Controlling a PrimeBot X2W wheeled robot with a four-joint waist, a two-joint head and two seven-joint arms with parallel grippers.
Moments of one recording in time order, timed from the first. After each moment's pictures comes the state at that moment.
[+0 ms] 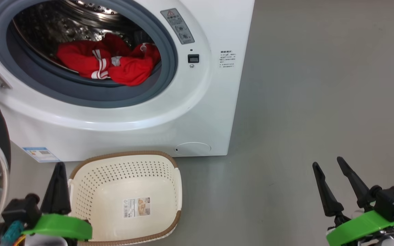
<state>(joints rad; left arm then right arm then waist) -0.20 0.05 0.05 0.34 -0.21 -0.11 -0.26 -0.05 -0.22 0.06 0.13 0.33 0.13 -0.25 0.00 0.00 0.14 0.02</state>
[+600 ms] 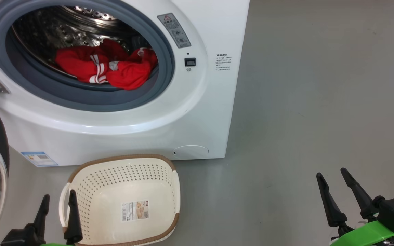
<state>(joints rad) -0.04 0.03 0.09 0.29 -0.22 -0.12 -0.26 0.00 -0.22 0.04 0.12 0.33 0.13 -0.25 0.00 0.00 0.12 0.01</state>
